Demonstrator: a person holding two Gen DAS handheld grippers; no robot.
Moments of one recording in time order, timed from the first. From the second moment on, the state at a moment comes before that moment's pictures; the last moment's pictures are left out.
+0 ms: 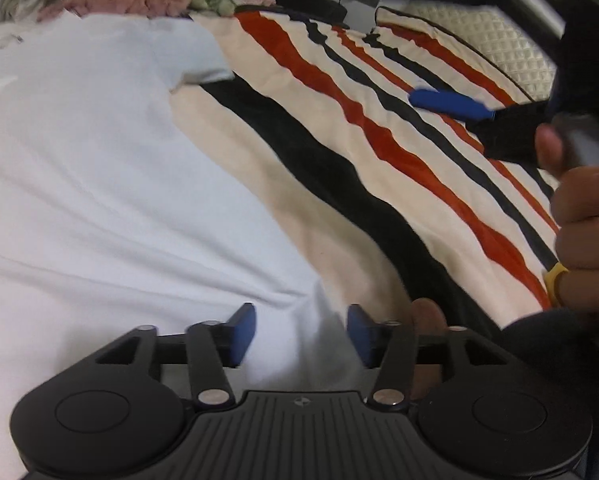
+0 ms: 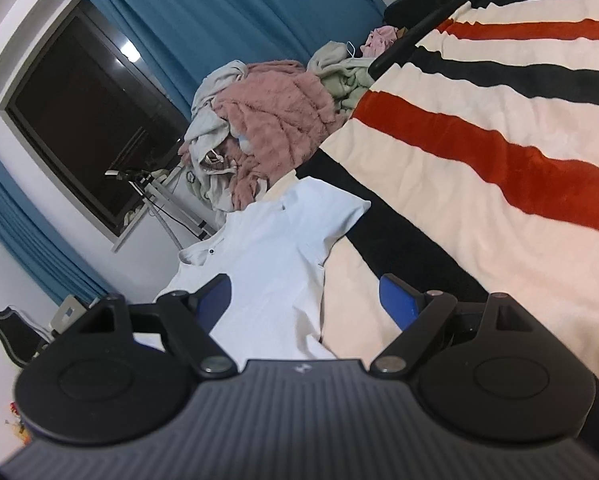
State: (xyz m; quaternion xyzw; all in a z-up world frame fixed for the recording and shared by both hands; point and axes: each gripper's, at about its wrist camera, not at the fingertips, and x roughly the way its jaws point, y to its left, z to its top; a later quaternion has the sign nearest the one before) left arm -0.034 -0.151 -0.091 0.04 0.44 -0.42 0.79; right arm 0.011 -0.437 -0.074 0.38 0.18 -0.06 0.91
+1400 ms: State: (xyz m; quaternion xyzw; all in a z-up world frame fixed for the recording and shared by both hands) left arm 0.093 -0.007 -0.097 -0.14 0.39 -0.27 0.87; right arm 0.397 -0.485 -0.230 0.47 0.10 0.20 0.85
